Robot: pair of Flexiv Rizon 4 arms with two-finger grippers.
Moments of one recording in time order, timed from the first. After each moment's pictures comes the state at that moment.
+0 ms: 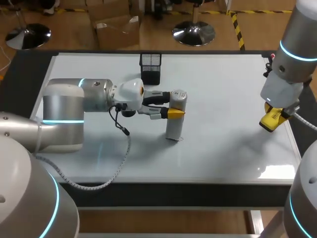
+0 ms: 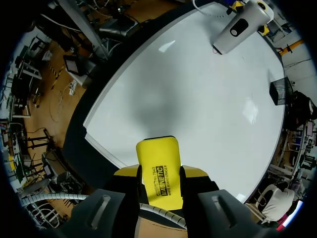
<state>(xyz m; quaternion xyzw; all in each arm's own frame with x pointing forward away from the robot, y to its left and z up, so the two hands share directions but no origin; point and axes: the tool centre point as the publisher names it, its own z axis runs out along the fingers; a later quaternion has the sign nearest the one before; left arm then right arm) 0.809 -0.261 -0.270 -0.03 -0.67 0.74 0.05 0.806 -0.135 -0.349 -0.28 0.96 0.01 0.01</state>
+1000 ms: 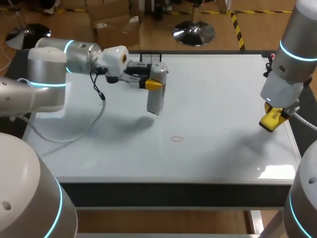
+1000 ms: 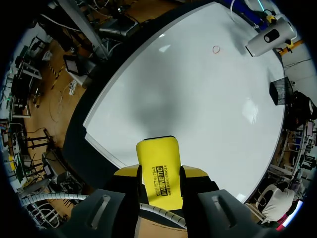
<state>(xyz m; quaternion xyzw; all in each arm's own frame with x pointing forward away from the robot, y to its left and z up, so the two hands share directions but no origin) 0.884 -0.201 -0.238 -0.10 -0.67 0.73 0.12 0.806 -0.135 -0.349 -0.28 0.96 0.01 0.01</state>
